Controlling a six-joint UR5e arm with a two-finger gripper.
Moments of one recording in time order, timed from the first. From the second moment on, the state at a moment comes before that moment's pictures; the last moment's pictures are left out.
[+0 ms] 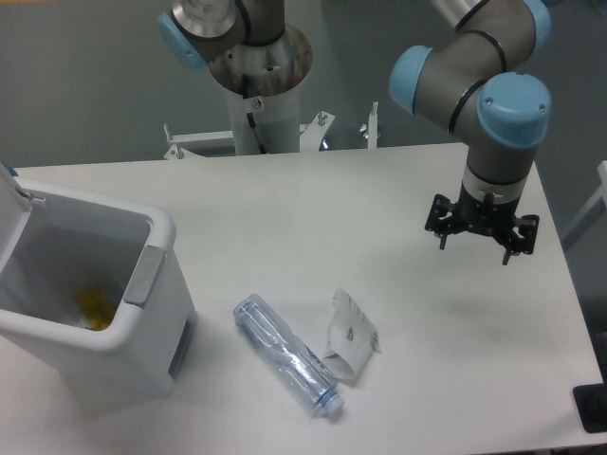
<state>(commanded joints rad) 2.72 -1.95 -1.54 -1.06 1.56 1.10</state>
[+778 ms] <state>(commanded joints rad) 2.70 -1.93 -1.67 -0.87 1.56 1.10</state>
